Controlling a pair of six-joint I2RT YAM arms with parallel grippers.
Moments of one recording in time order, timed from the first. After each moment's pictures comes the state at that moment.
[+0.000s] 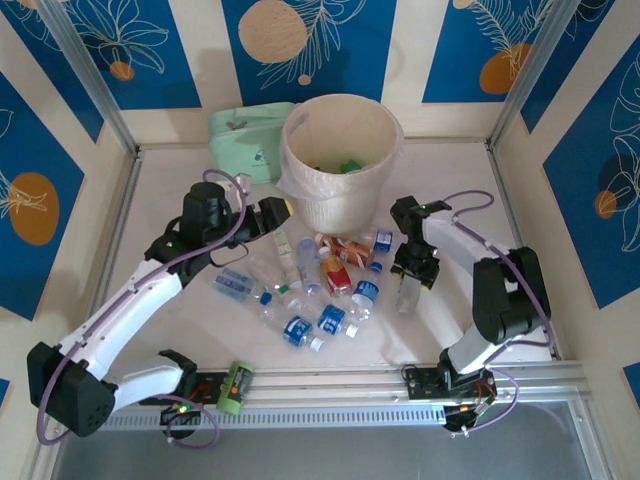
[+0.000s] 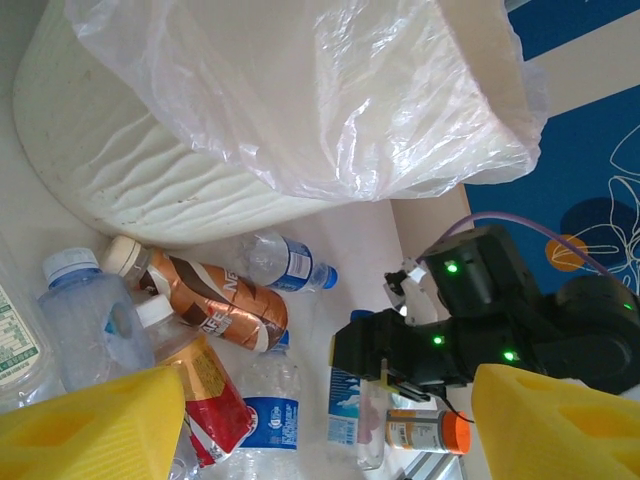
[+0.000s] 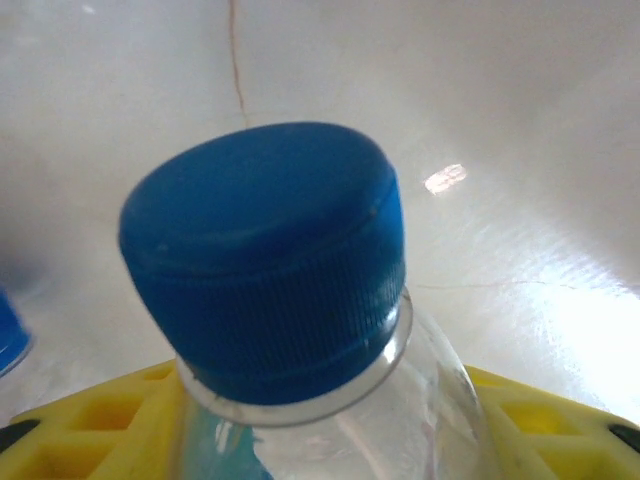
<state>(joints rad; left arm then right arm) -0.49 1.13 0.99 -0.28 0.39 -0.86 0.31 1.56 1.06 -1.13 0.06 0.85</state>
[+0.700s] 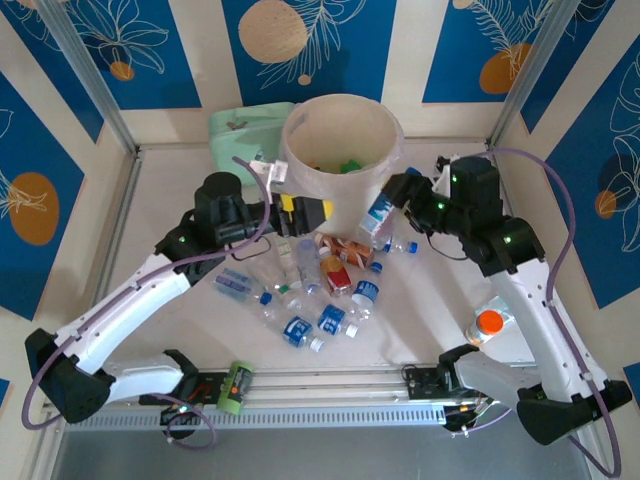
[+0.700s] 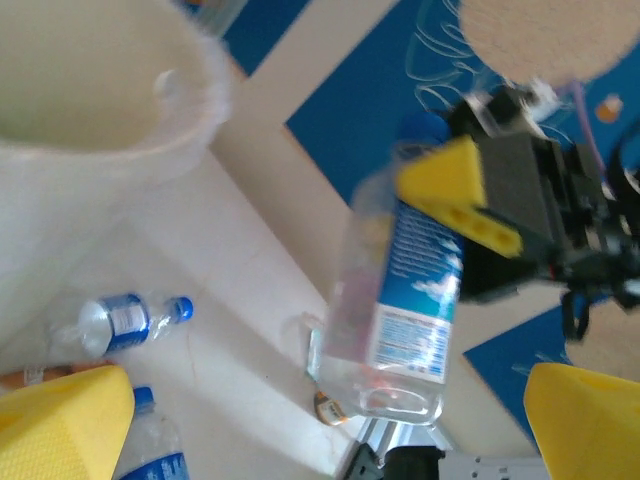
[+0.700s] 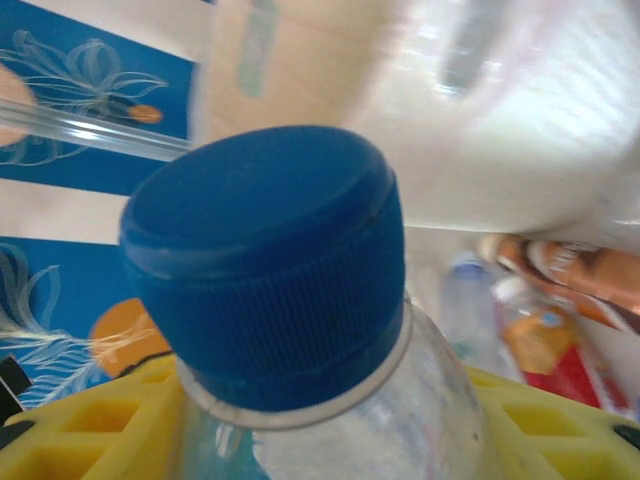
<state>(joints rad) -0.73 1.19 1.19 -0.16 0.44 -0.64 0.36 1.06 1.35 -0.76 -0.30 1.02</state>
